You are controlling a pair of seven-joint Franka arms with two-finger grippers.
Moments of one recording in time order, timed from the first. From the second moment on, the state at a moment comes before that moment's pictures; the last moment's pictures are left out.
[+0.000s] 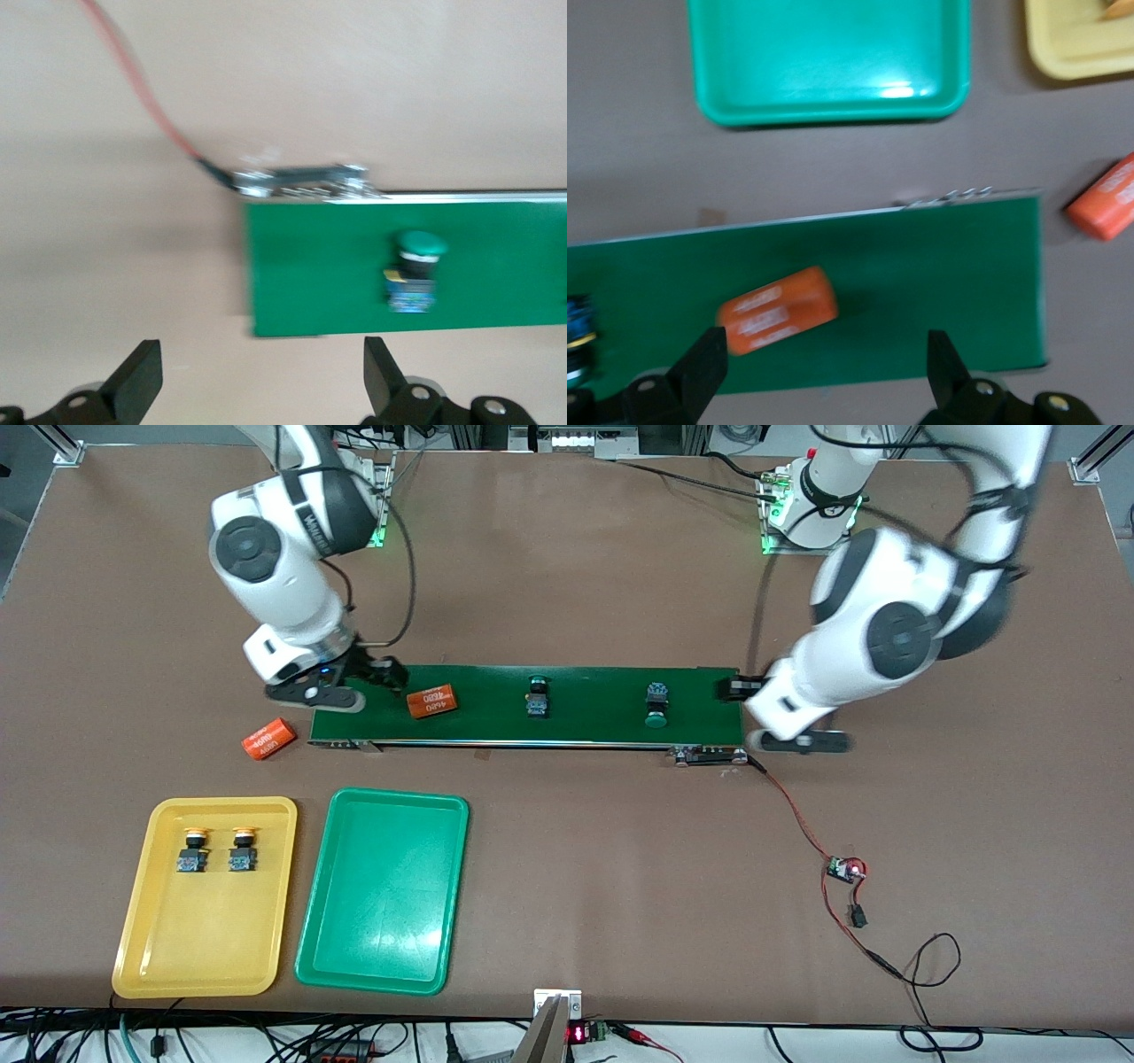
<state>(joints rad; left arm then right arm) -0.12 0.25 -0.20 -1.72 -0.06 1.78 -0.30 0.03 0.08 0.42 -2.13 -0.05 2.23 0.60</state>
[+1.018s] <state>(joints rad) -0.01 -0.02 -0.11 -1.68 0.09 1.61 0.03 0.21 0.17 0.44 -2.14 -0.23 2.31 0.96</state>
